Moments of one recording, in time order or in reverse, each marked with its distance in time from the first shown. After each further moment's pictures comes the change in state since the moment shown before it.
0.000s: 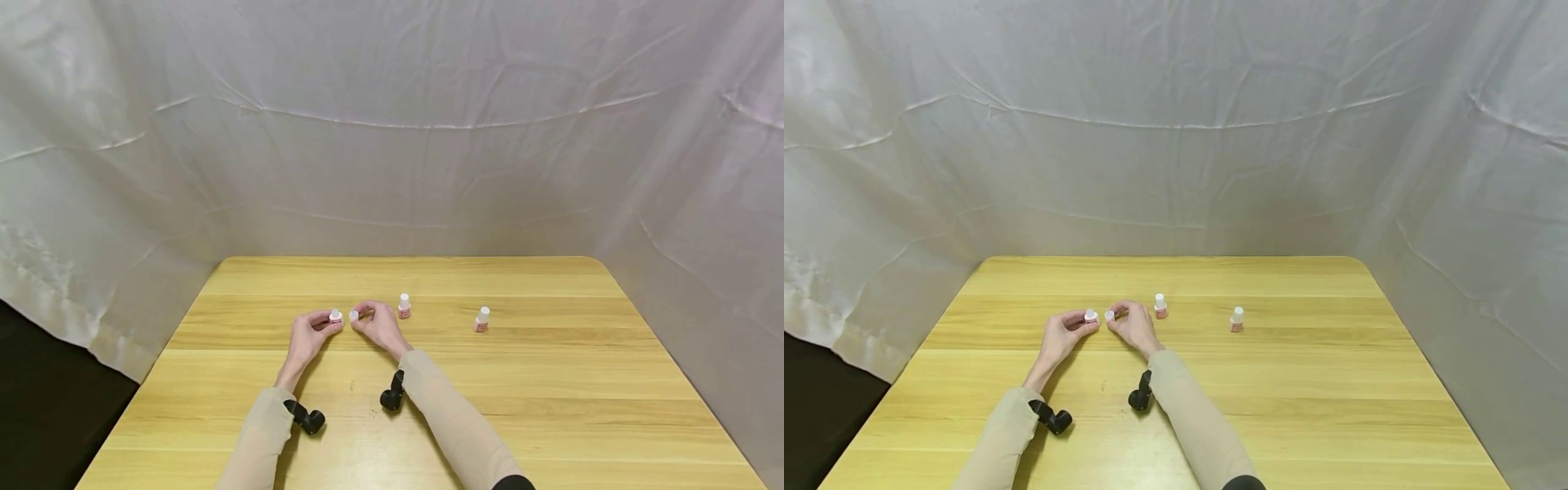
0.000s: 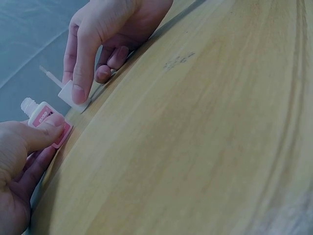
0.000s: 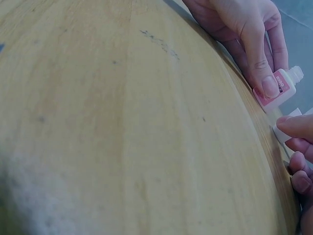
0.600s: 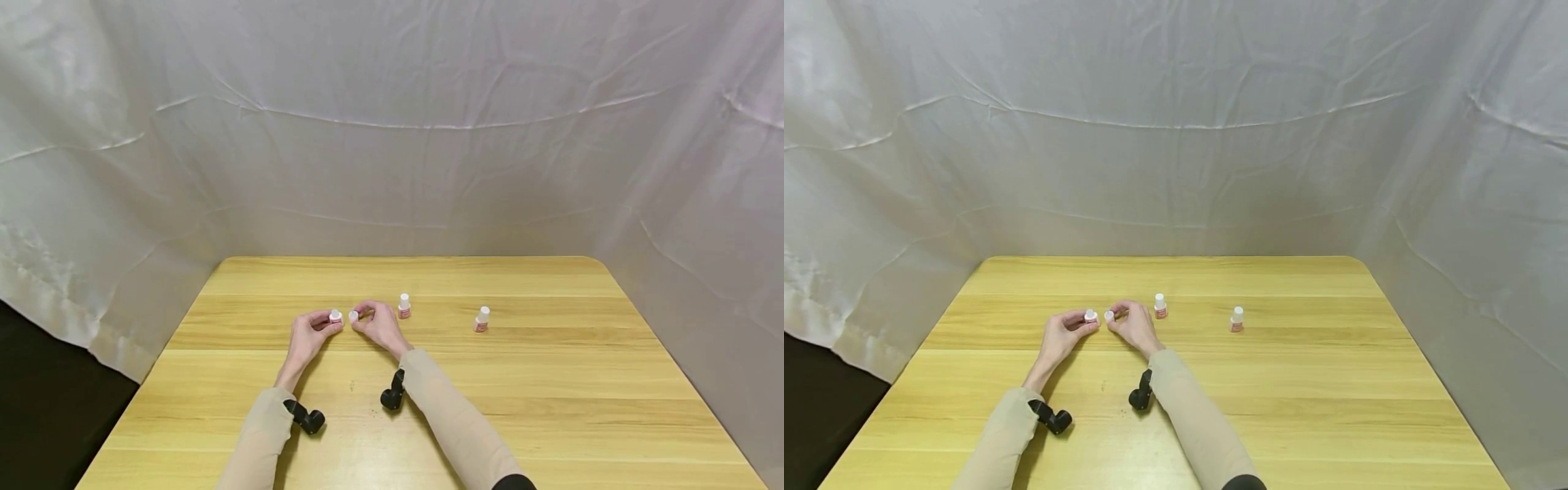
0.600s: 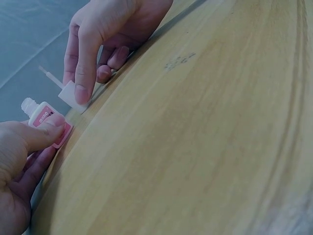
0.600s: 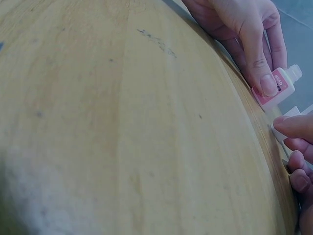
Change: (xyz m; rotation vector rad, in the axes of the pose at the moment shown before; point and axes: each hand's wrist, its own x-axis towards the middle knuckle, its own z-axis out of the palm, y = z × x) left_hand 0.001 0.000 -0.001 -0.001 -0.003 -0.010; right_hand 0.001 0.000 0.000 0.000 -0.011 -0.004
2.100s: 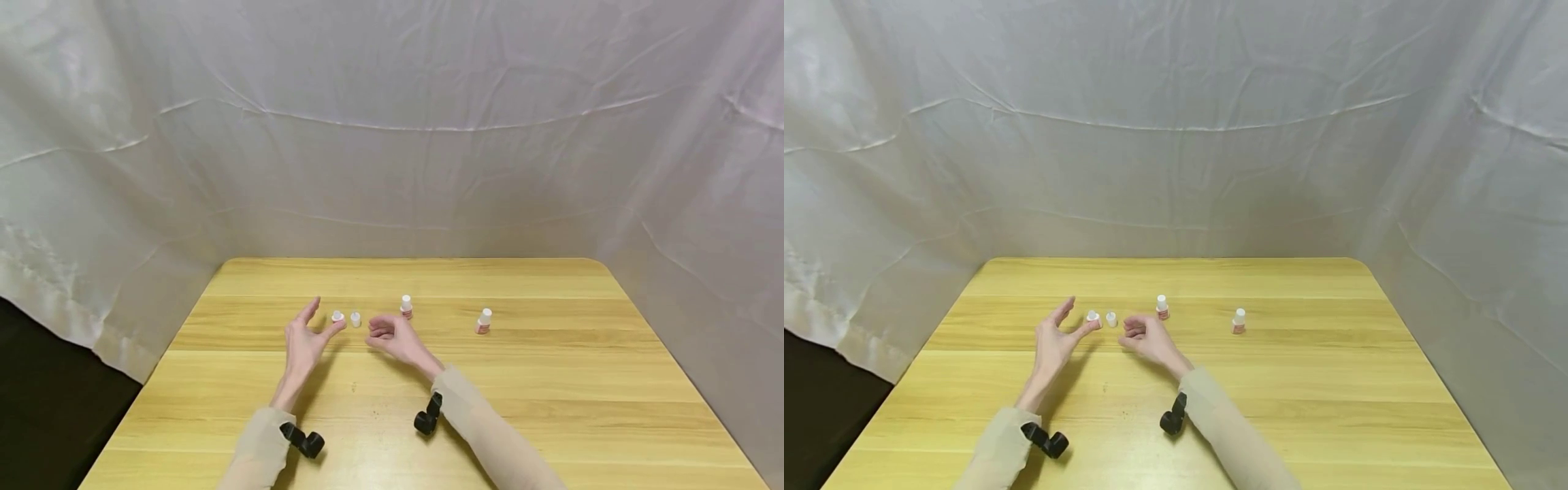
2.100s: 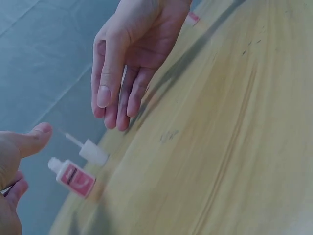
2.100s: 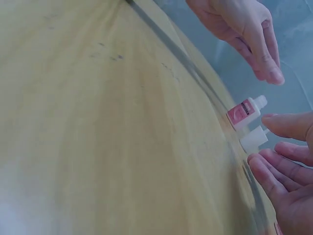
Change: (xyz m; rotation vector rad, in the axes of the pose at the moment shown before) left_hand -0.027 0.038 -0.004 0.144 0.204 0.062; right_hand -0.044 0.003 -0.036 0.226 -0.177 -0.078
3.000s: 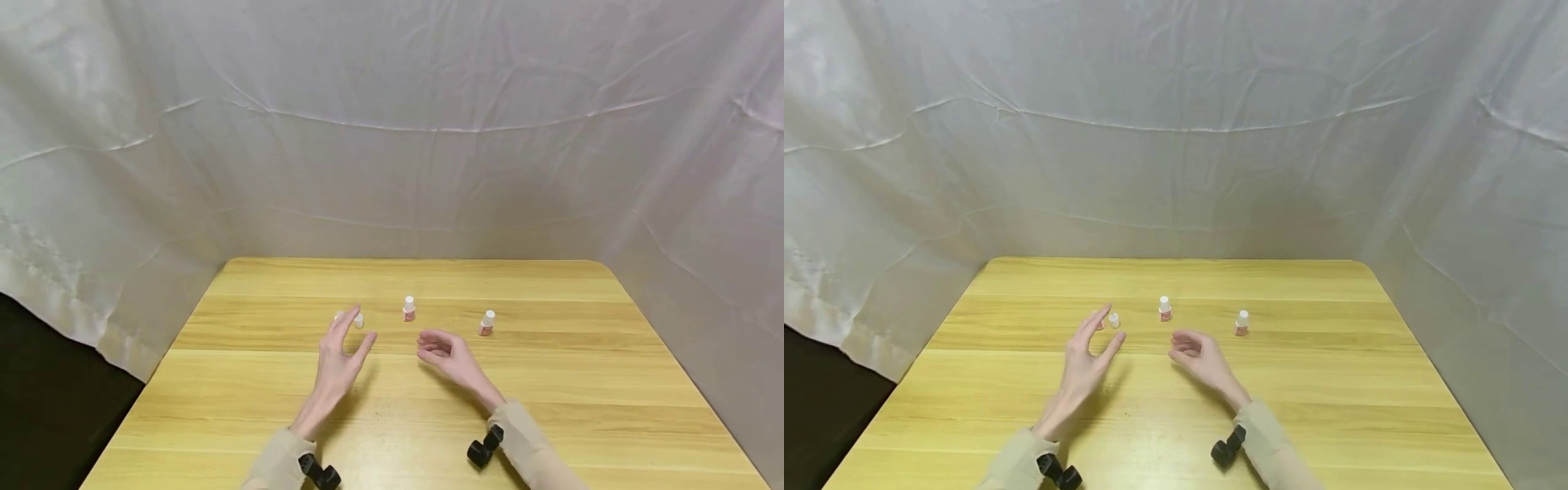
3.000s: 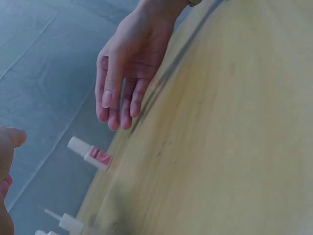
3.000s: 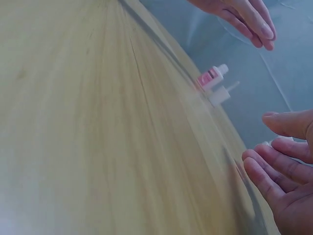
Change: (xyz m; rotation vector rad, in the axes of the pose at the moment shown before) left_hand -0.044 0.038 0.037 -0.043 0.032 0.413; right_hand -0.074 0.020 -0.062 0.019 0.106 0.022
